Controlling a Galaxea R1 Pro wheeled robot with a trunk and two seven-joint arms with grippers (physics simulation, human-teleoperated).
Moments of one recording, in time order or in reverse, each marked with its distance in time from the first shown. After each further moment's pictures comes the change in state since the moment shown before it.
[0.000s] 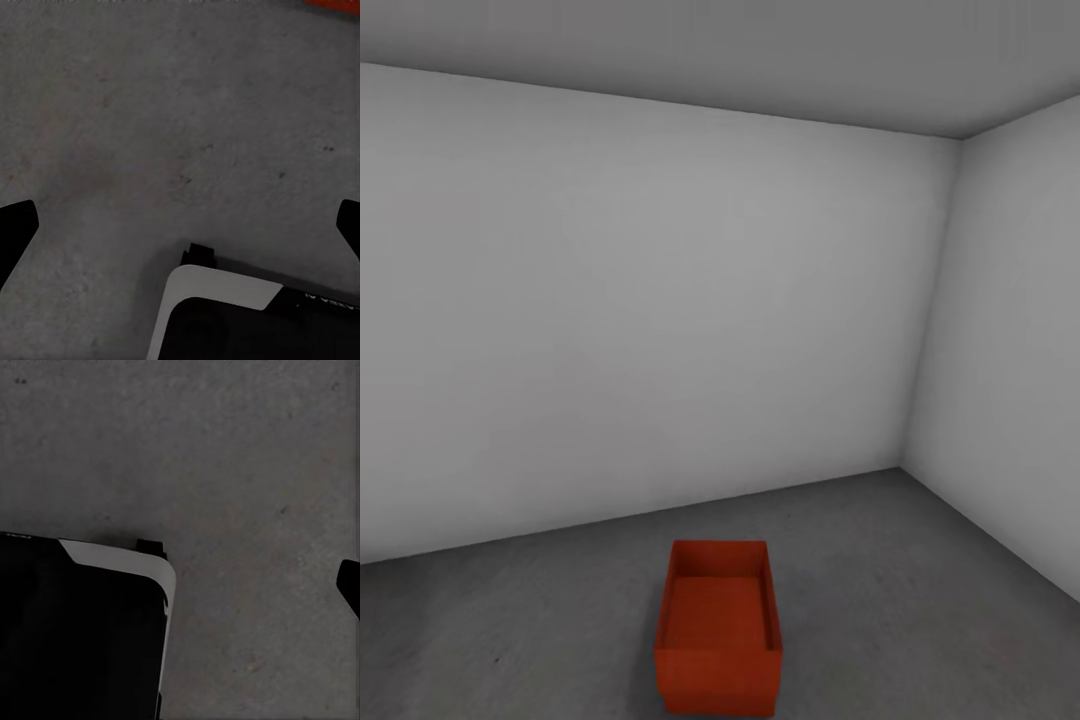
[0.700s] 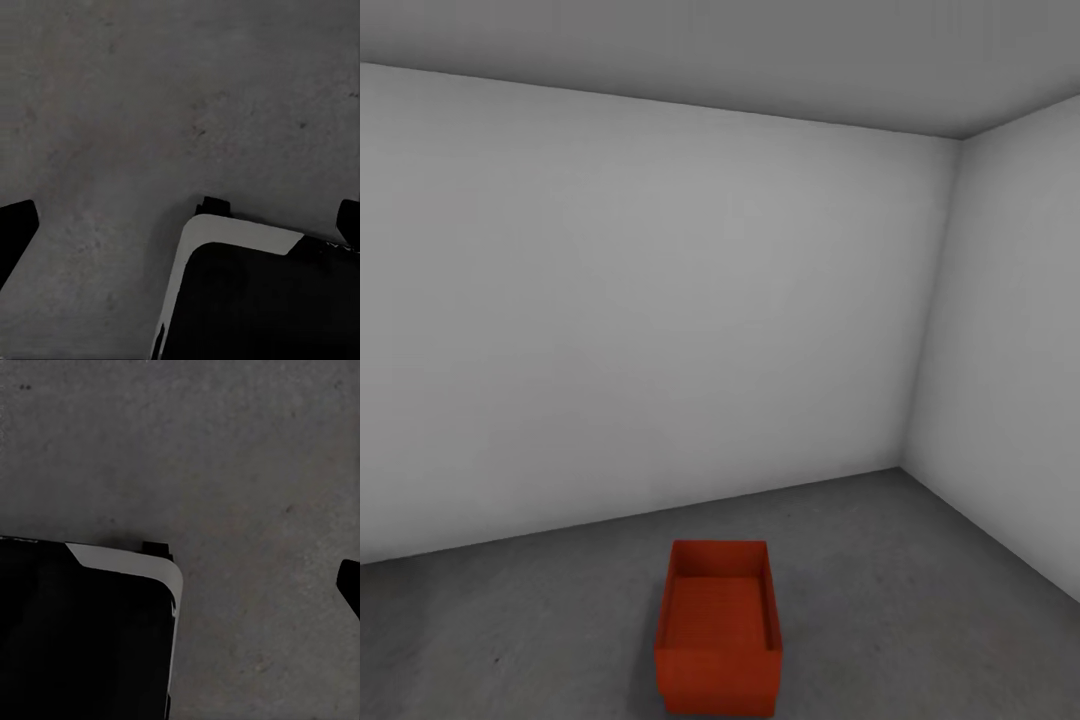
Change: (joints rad) left arm 0.088 0.011 -0.002 0.007 0.004 -0.002 -0.013; right arm 0.000 0.008 -0.010 0.000 -0.011 -0.004 -0.003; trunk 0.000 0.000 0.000
